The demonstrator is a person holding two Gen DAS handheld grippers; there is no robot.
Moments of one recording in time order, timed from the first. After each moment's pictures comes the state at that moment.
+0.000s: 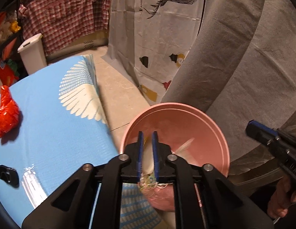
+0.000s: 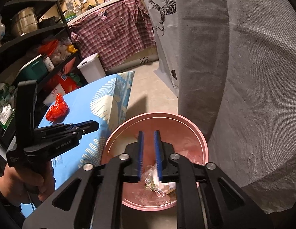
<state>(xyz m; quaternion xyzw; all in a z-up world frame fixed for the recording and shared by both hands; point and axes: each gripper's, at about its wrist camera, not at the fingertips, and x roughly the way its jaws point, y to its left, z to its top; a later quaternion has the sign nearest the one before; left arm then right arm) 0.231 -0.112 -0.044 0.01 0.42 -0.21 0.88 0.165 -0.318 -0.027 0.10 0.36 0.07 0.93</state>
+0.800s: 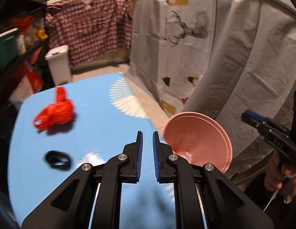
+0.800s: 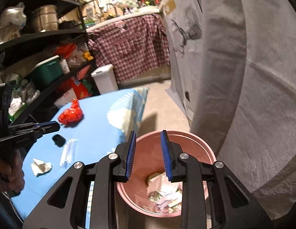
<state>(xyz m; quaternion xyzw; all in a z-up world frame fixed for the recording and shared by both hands) 0.161 0.005 0.018 0.00 0.36 -0.16 0.92 0.138 -0.281 0.003 0.05 0.28 0.11 0.95</state>
